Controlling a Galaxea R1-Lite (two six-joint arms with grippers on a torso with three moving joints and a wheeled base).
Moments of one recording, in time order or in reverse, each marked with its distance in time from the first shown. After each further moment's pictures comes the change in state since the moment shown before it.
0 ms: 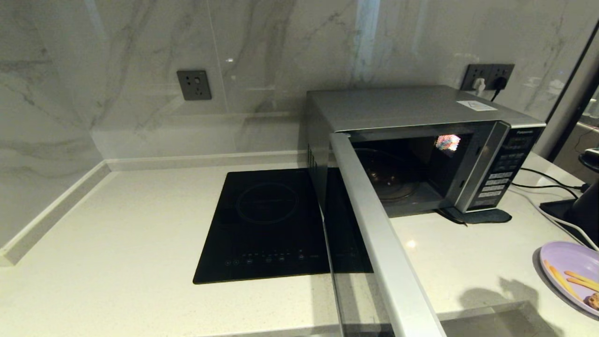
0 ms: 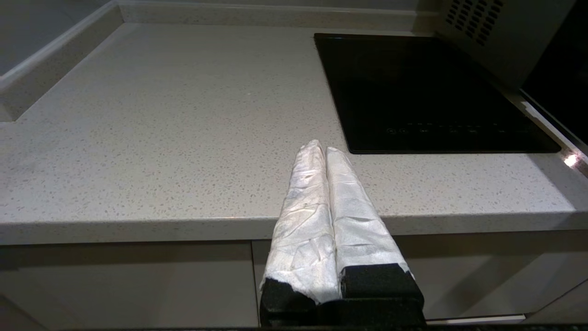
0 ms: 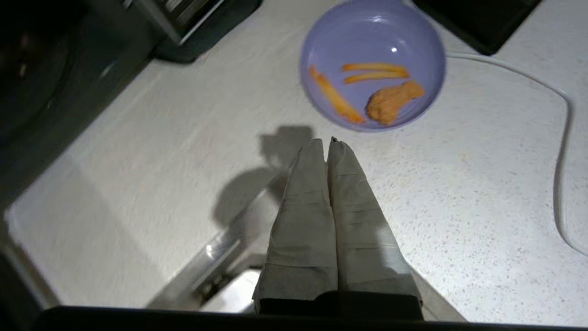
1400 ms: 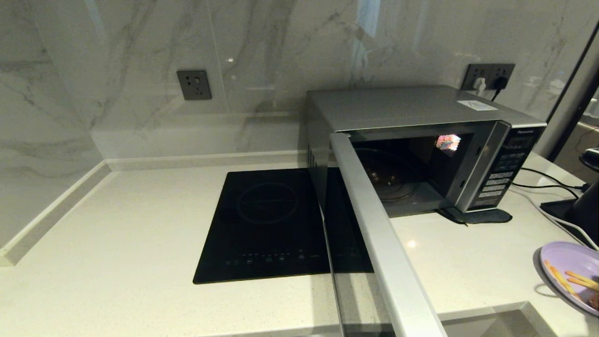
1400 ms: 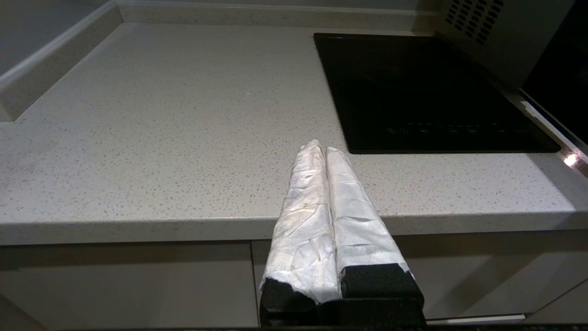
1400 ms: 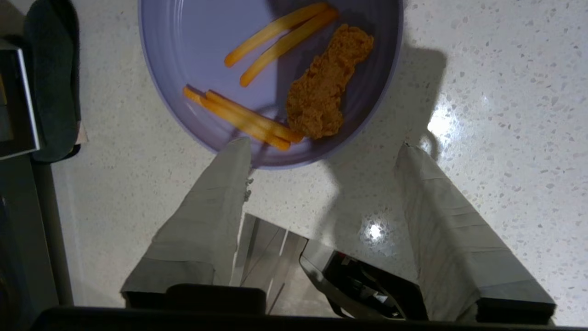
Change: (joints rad) left arm 0.000 0.000 0.000 0.000 0.000 0.000; right arm -0.891 0.510 0.134 -0.313 0.702 -0.121
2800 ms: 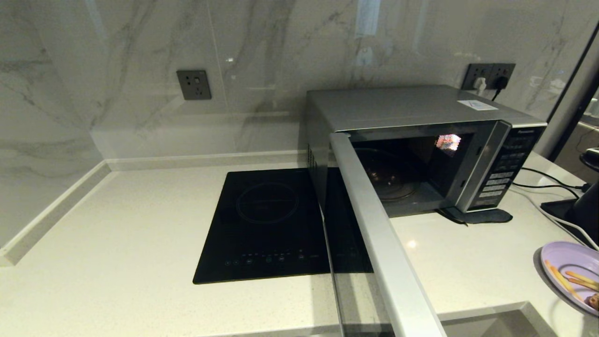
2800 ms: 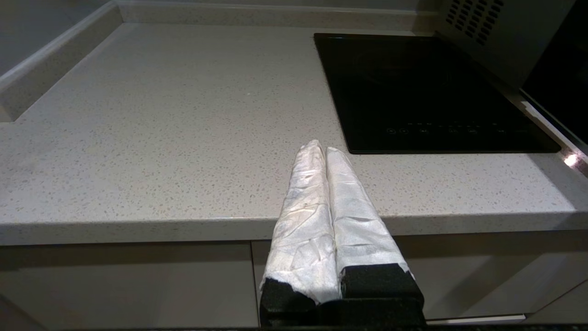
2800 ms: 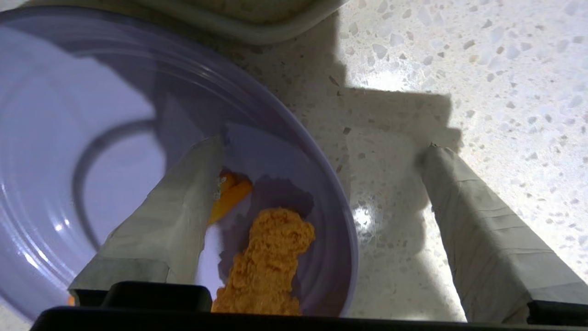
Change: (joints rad) left arm 0.000 0.000 0.000 0.000 0.000 0.000; right arm -0.008 0.436 -0.171 -0.107 -0.186 0.131
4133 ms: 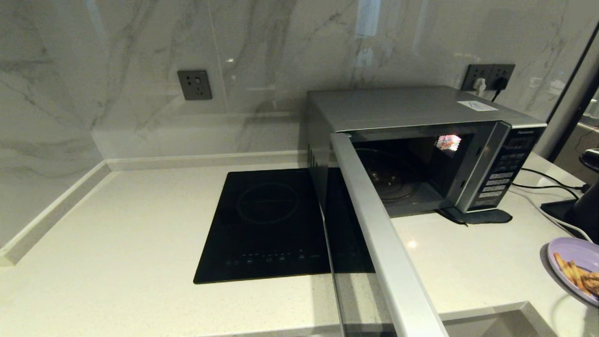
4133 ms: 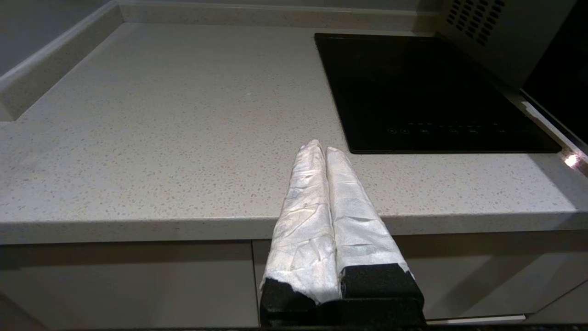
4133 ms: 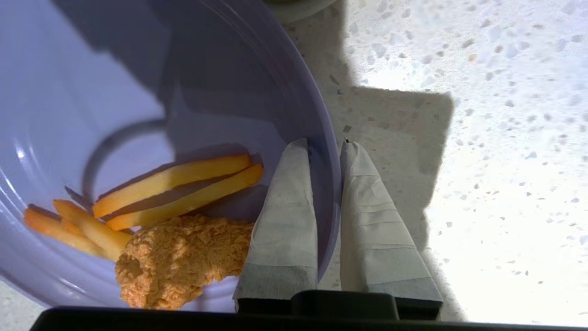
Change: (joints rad) left arm 0.000 0.000 0.000 0.000 0.000 0.000; right arm -0.013 0.002 0.006 0.001 0.002 0.001
